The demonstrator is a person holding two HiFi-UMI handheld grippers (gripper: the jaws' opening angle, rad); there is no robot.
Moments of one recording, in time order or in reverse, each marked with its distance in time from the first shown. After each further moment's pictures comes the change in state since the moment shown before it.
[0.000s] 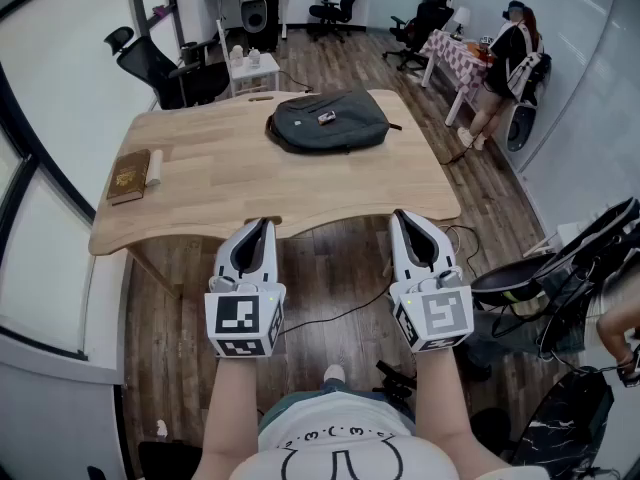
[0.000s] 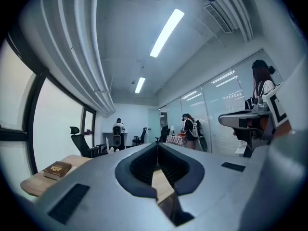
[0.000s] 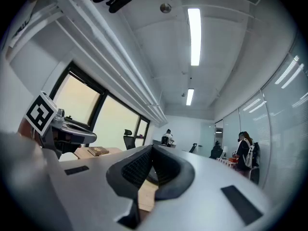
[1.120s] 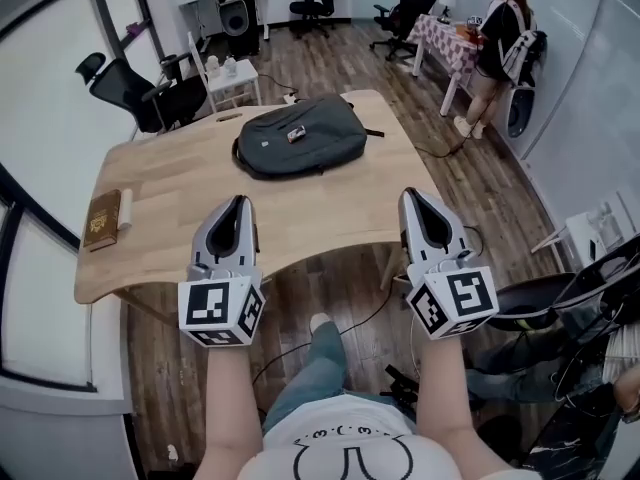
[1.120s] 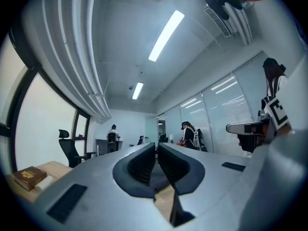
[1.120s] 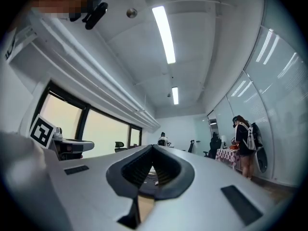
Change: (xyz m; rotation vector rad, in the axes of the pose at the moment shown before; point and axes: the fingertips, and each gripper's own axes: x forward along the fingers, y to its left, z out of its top) left arm 0.167 -0.023 0.035 -0.027 -0.113 -0.023; right arm 0.079 -0.163 -0.032 0.231 -0.076 -0.046
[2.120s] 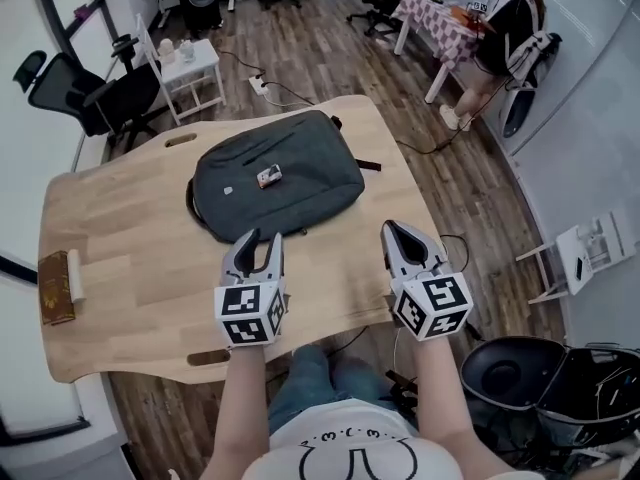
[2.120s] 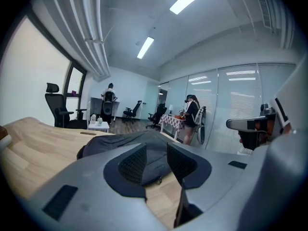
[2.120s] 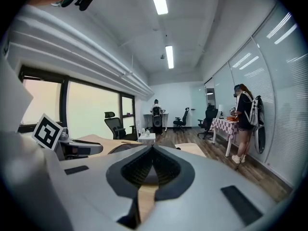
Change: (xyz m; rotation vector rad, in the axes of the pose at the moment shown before) left arm 0.272 0.040 -0.212 -0.215 0.407 -0.061; right arm 0.232 -0.129 -0.172 0.039 0.408 -0.039
